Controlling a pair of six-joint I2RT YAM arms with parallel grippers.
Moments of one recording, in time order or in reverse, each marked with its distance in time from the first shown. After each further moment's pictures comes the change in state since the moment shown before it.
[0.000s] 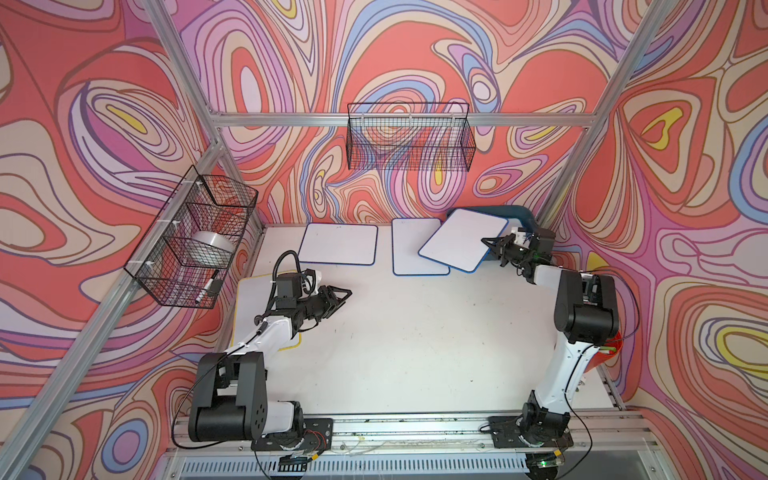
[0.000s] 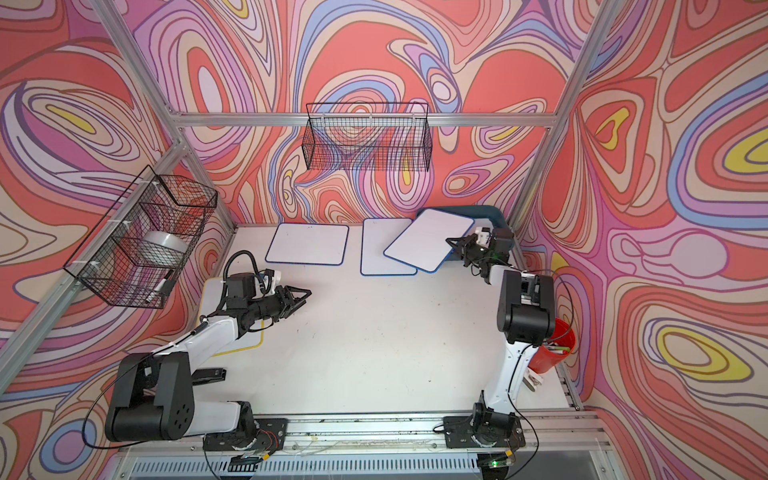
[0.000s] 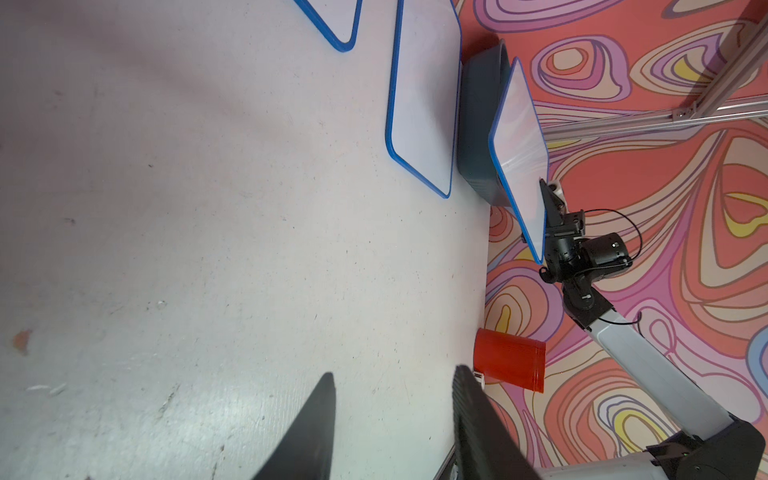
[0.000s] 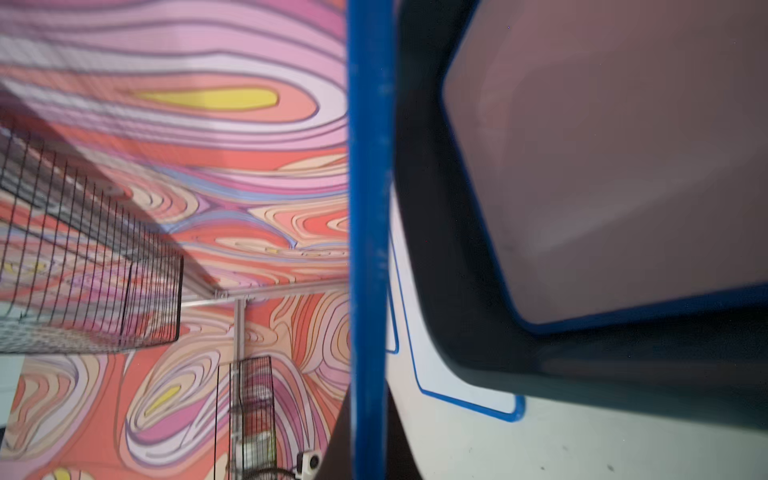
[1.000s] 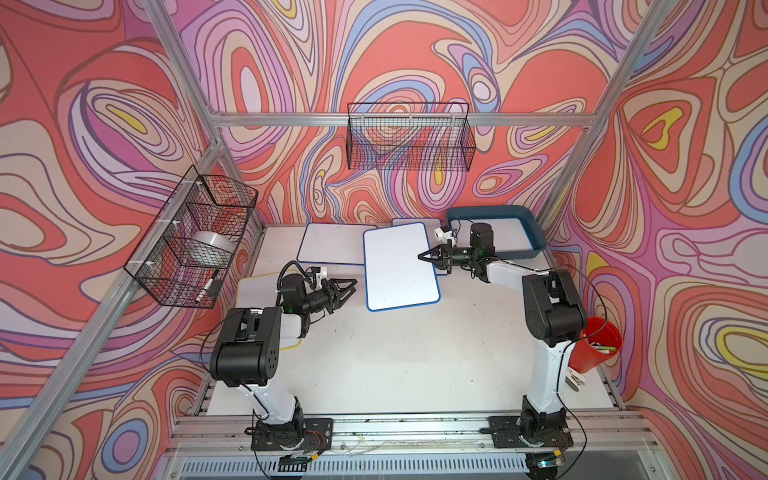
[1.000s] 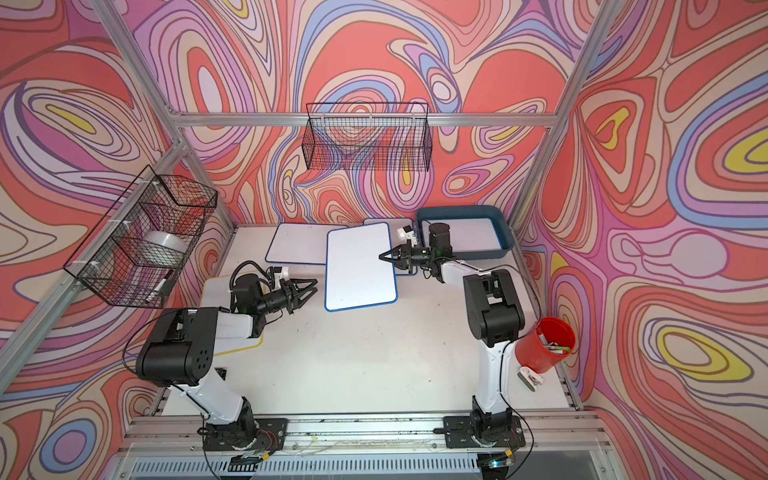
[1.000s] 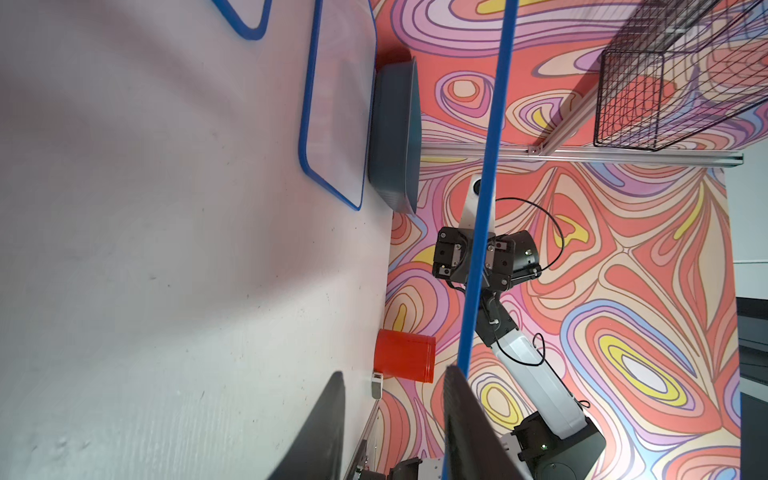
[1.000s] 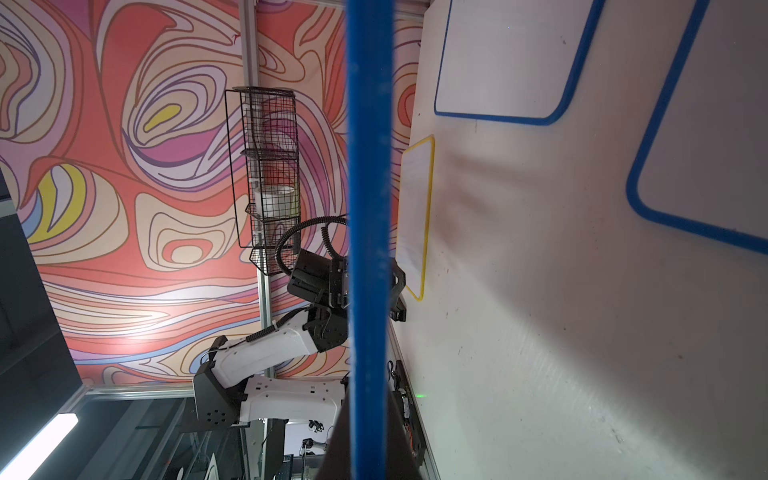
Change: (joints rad) left arm 0.000 0.318 -0.067 0.766 0.212 -0.495; right arm 0.407 0.017 0.124 -0.087 -0.390 -0.128
